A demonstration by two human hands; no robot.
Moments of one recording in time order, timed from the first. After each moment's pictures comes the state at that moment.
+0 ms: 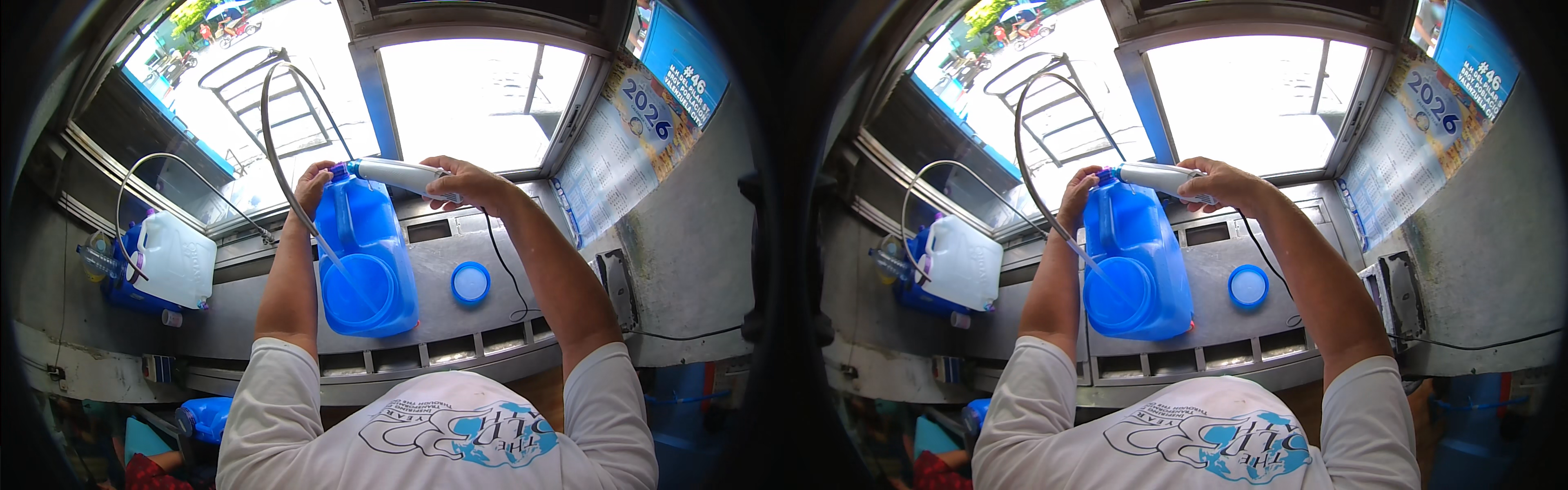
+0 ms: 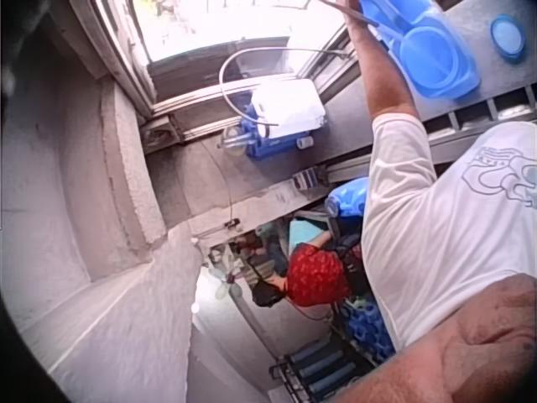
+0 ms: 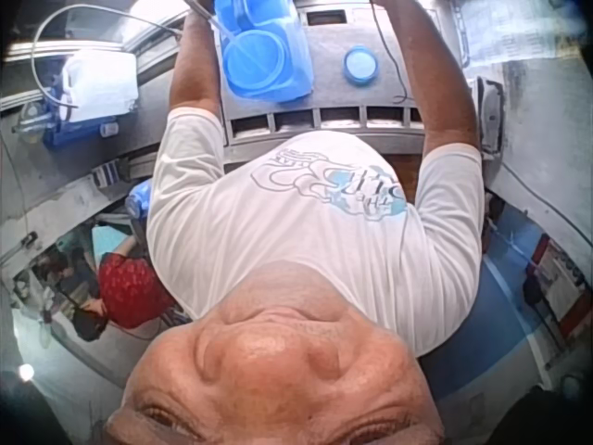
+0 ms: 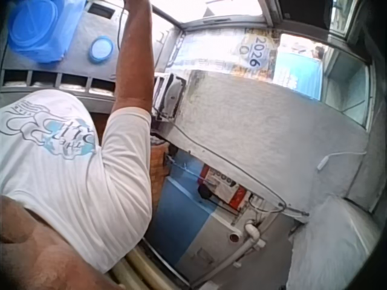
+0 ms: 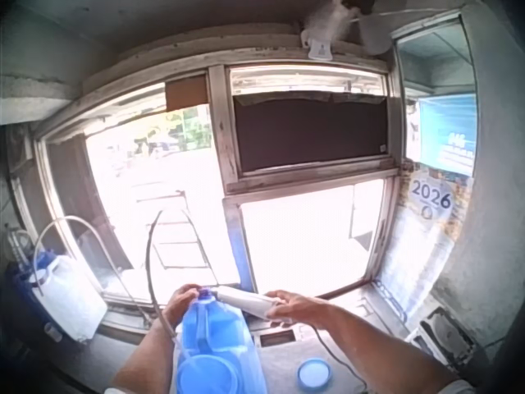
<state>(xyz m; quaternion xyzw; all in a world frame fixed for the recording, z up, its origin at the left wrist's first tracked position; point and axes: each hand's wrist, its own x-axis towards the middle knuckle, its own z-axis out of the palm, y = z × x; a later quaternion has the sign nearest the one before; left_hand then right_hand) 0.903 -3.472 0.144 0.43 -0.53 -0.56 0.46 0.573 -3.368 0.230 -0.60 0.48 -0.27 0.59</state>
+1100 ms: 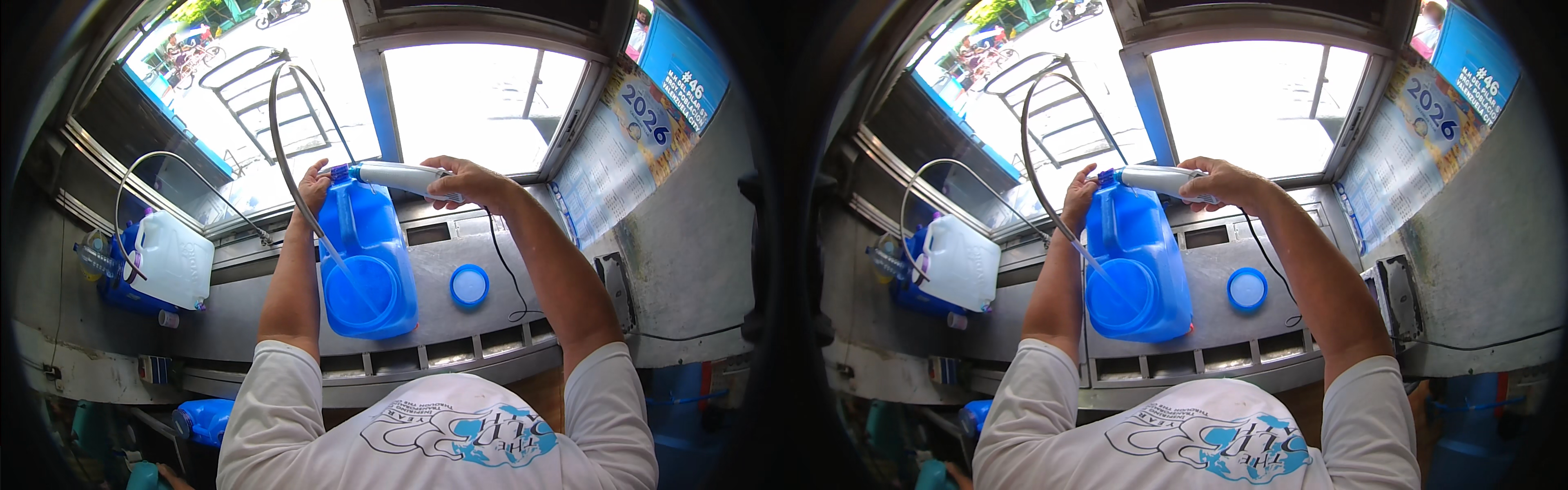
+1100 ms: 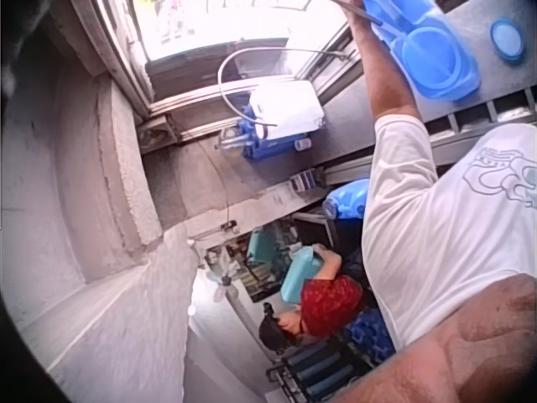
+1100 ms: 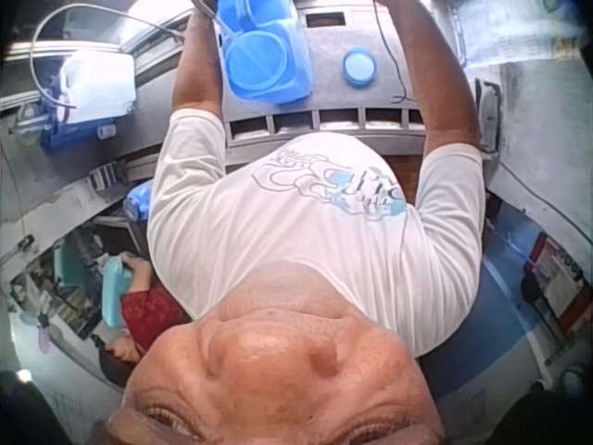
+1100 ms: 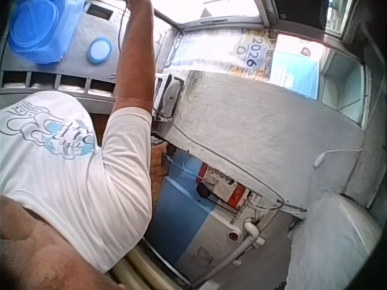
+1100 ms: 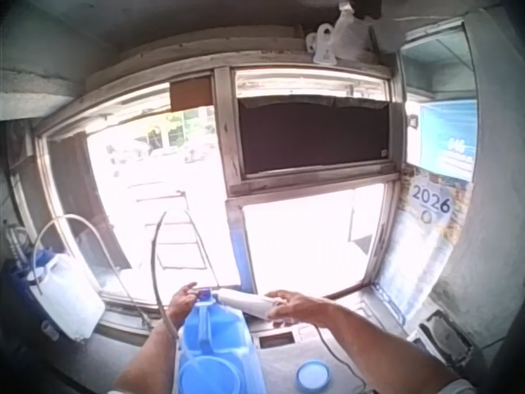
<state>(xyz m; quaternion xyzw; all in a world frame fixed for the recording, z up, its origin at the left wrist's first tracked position) 0.904 -3.479 0.132 0.44 -0.55 -0.51 0.50 0.577 -3.369 0.241 -0.61 0.49 -0.26 0.56</state>
